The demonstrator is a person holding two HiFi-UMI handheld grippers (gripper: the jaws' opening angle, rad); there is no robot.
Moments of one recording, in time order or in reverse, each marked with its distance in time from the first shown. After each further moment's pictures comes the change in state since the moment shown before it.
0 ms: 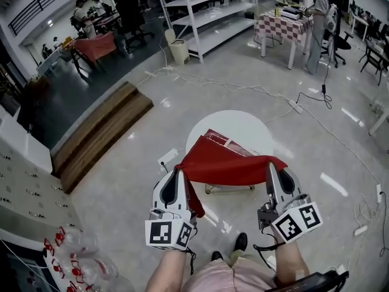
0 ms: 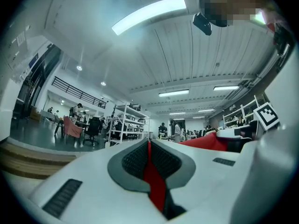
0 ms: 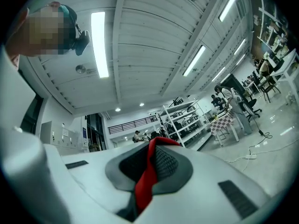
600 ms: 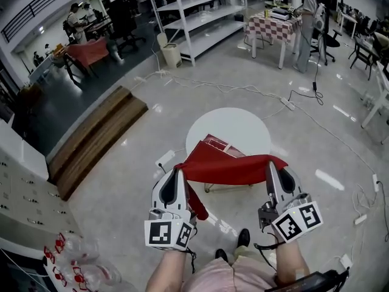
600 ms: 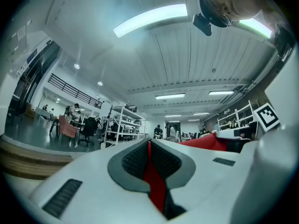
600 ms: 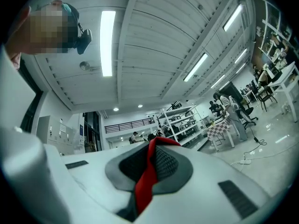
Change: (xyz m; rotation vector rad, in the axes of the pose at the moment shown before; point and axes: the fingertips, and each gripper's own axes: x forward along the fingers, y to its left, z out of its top) left arm -0.043 0.015 0.014 -0.018 -0.022 -0.061; right arm -0.031 0.050 -0.002 -0.059 -0.029 -0.046
